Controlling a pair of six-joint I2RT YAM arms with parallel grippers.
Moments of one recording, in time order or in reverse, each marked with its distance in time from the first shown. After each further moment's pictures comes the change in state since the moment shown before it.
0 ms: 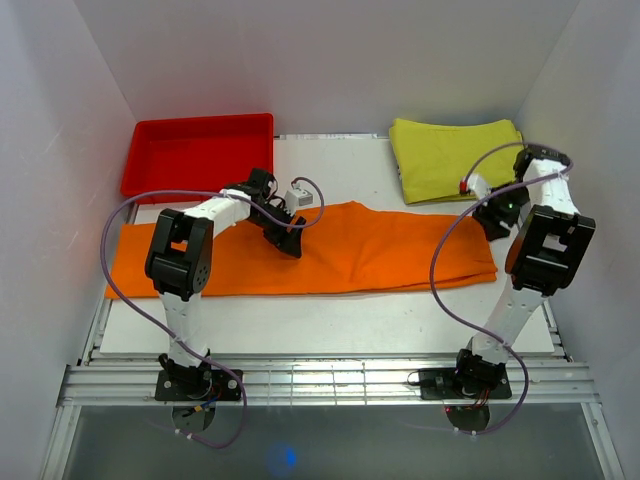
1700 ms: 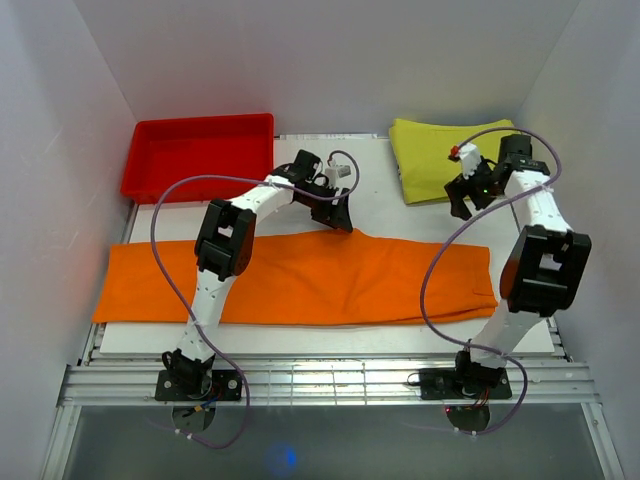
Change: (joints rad) left arm -0.160 0.378 0.534 0.075 0.100 -0.481; right arm 0.166 -0.244 -0.157 0.530 -0.174 0.681
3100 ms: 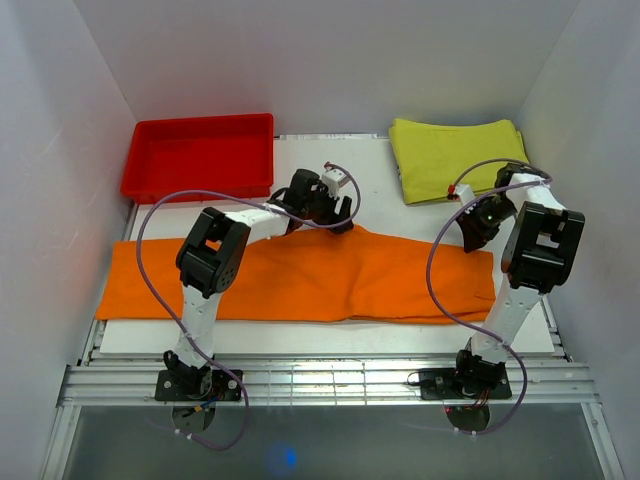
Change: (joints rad) left arm -0.074 -0.258 -0.528 0.687 -0.329 -0.001; right arm -0.116 0.281 0.053 -0.375 0.029 -0.306
